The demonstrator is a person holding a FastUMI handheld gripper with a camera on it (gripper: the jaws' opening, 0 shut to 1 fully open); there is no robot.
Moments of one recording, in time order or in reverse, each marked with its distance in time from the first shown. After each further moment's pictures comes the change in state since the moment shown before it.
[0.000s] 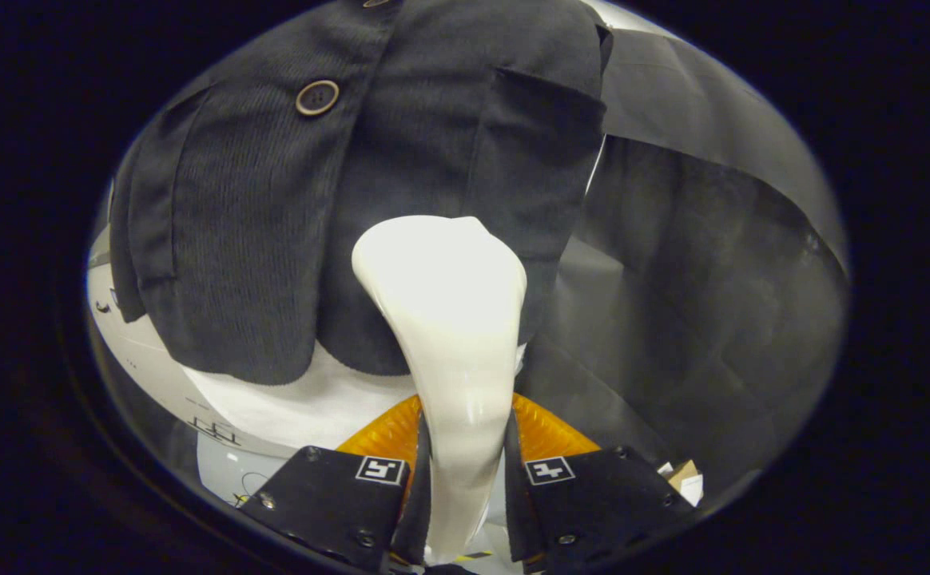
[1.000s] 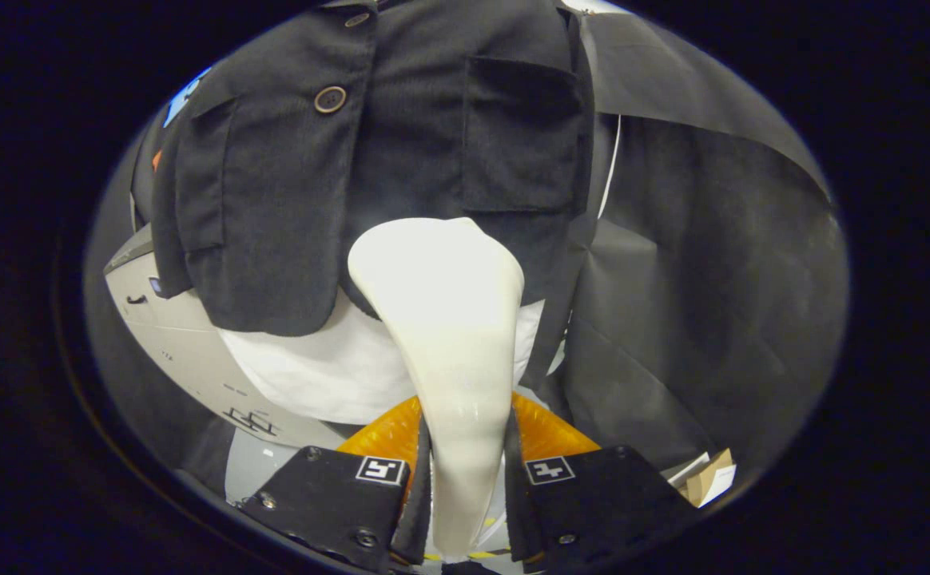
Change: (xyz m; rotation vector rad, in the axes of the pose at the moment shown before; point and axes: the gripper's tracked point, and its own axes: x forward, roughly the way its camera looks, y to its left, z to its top) arm -0.018 0.009 0.000 0.069 0.000 0.169
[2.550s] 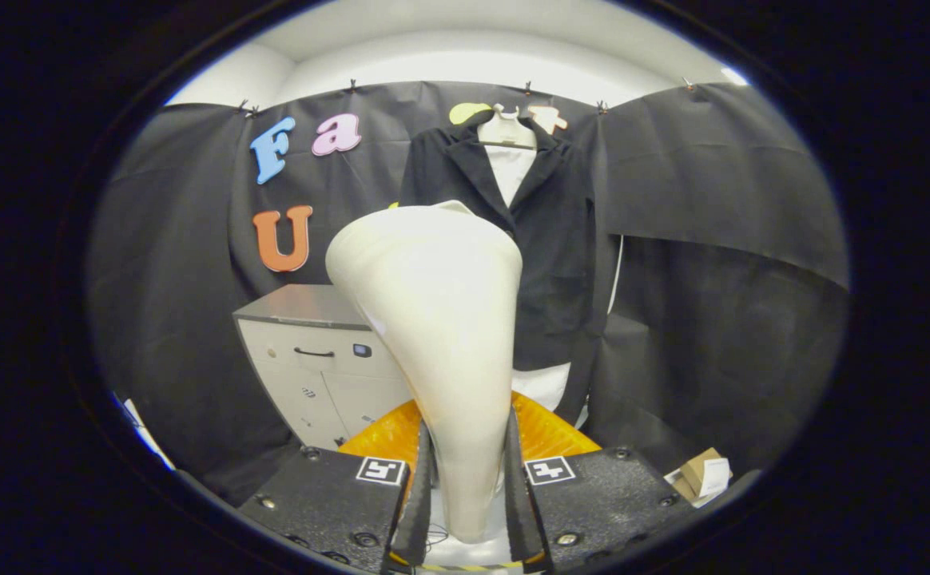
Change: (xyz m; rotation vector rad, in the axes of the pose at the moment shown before) arm -0.369 0.140 -0.013 -0.025 -0.344 0.116
